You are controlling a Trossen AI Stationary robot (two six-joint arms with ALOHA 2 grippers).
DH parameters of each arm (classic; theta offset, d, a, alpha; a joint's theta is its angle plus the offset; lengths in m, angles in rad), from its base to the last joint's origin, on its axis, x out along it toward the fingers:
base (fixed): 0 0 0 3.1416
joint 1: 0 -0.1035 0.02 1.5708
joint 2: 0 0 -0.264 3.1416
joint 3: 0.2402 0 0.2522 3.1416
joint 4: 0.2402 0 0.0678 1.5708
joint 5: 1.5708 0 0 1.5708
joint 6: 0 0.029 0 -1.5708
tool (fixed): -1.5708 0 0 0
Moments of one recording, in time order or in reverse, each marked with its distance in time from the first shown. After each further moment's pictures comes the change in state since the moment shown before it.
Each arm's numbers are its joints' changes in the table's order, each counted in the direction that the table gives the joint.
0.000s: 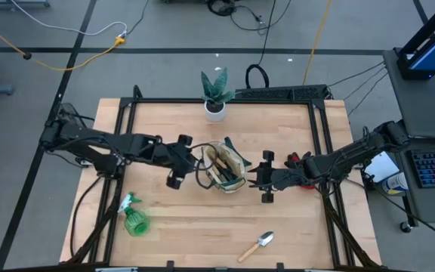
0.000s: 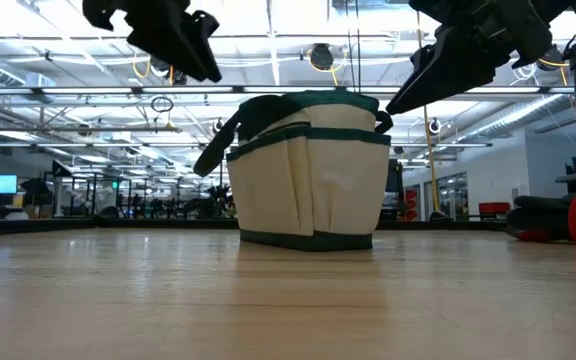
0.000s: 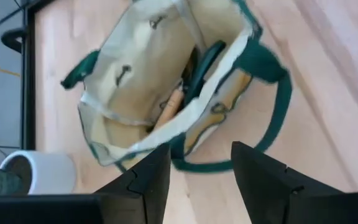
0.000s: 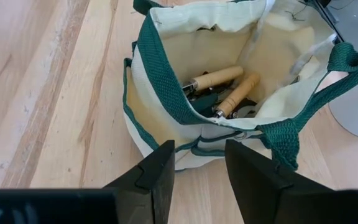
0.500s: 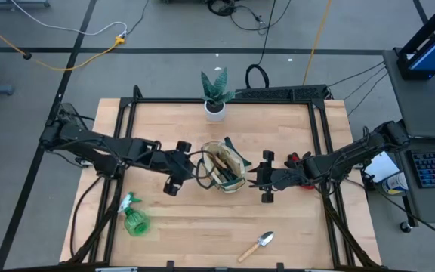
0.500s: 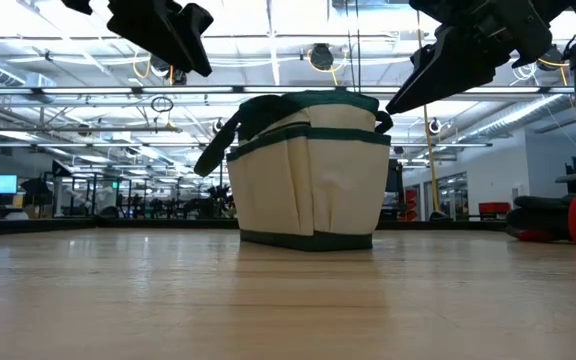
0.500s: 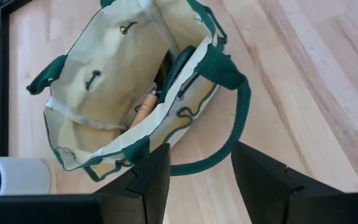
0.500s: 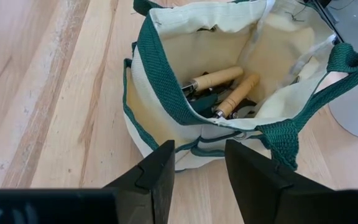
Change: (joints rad) left arm 0.065 0.000 0.000 0.019 -0.020 -0.067; right arm 0.000 0.000 0.000 0.000 0.000 0.000
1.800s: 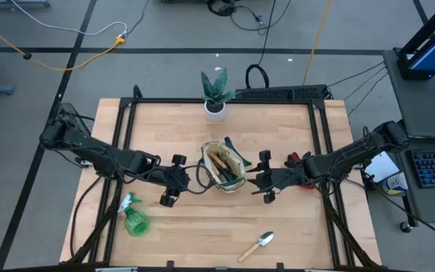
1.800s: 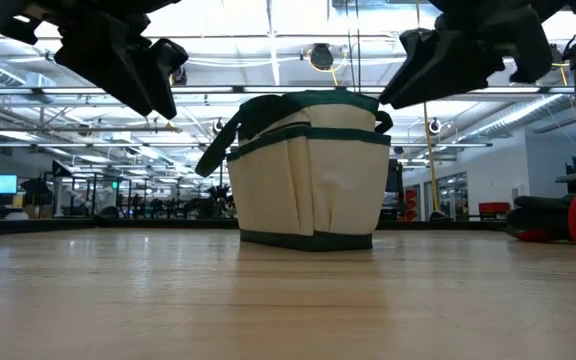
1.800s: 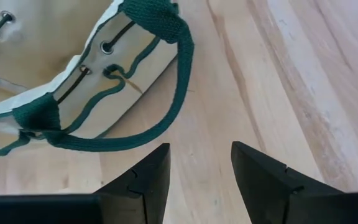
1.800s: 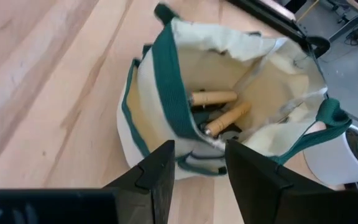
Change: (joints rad) left arm 0.103 0.000 -0.183 -0.117 0.000 -0.186; right arm 0.002 0.000 0.000 -0.039 -0.001 -0.294
